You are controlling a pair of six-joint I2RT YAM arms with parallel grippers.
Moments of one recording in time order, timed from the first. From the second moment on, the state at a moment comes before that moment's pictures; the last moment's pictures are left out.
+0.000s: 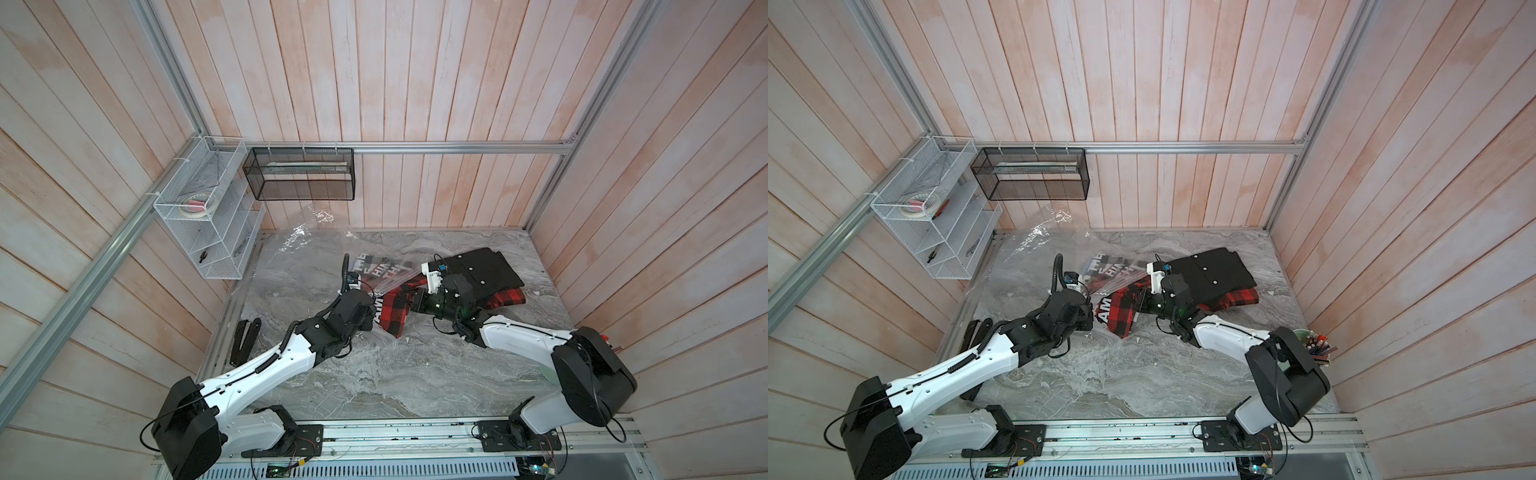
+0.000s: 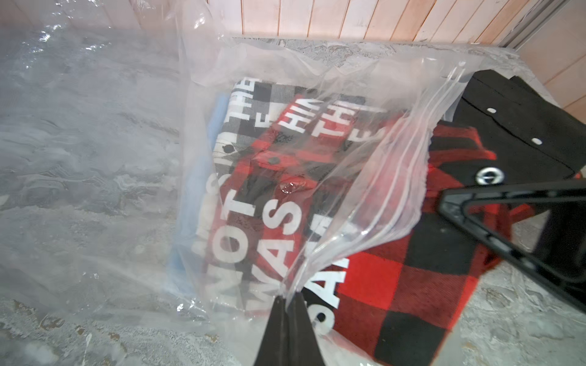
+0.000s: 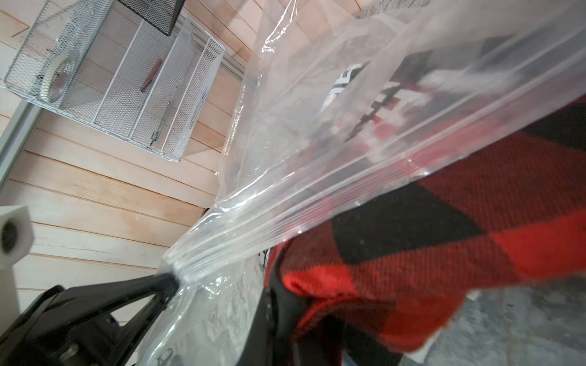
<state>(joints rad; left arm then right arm) -0.78 1.22 0.87 -0.38 -0.40 -0.51 0.63 1.47 0.75 0.38 -0.34 0.79</state>
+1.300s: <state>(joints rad) -0.65 1.24 0.87 -0.48 -0.40 -0.55 0.04 1.39 1.21 0.04 -0.47 0.64</state>
